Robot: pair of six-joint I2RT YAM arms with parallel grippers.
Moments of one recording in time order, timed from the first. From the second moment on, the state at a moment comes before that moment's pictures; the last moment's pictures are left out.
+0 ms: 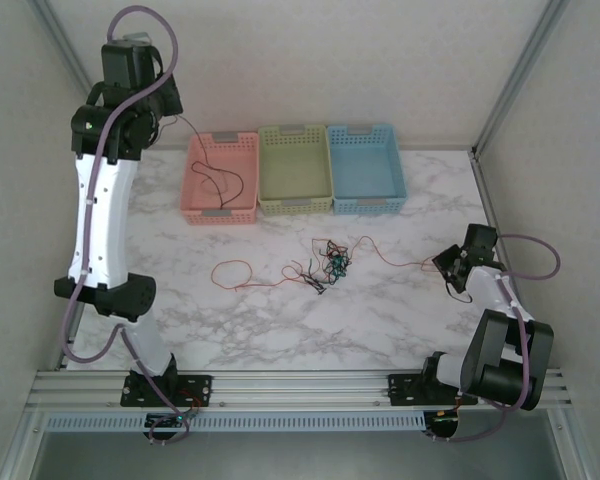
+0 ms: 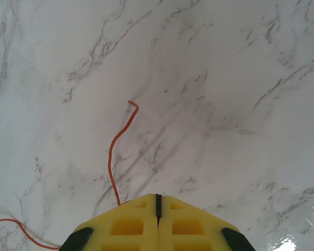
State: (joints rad) left arm -0.24 1.84 2.56 -1.13 -0.37 -0.24; right arm -0.25 1.28 0.65 -0.39 -0.10 0.69
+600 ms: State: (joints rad) left arm -0.22 2.13 2.58 -1.10 -0.25 -0.25; right arm -0.25 1.28 0.65 -0.39 -0.11 0.69
